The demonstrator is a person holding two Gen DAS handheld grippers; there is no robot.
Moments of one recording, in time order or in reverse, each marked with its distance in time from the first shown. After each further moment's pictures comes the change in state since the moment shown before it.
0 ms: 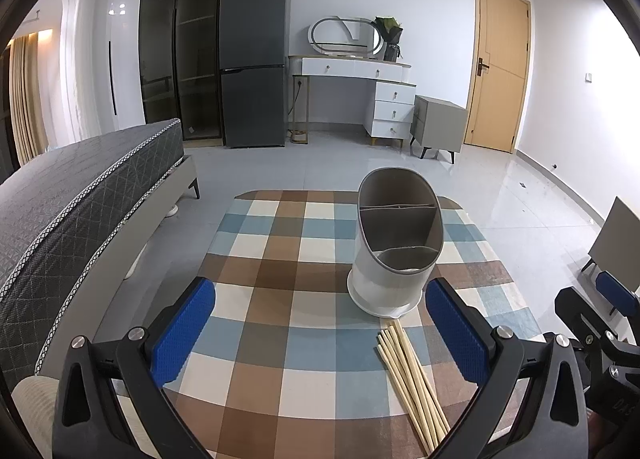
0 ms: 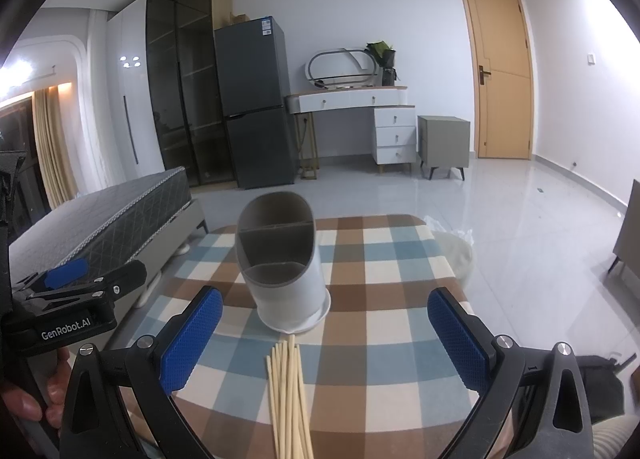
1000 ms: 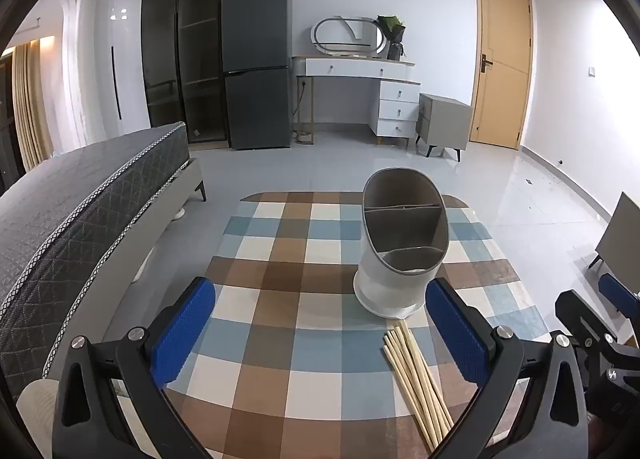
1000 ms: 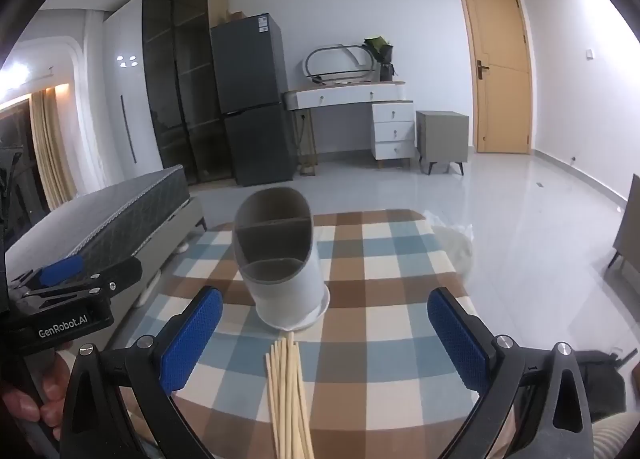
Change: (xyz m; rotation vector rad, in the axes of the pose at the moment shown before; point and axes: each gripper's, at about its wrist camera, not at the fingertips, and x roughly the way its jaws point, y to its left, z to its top) left arm -0.003 -0.001 0.003 0.020 0.001 0.032; right arm 0.003 -0.001 -0.002 0.015 0.010 -0.001
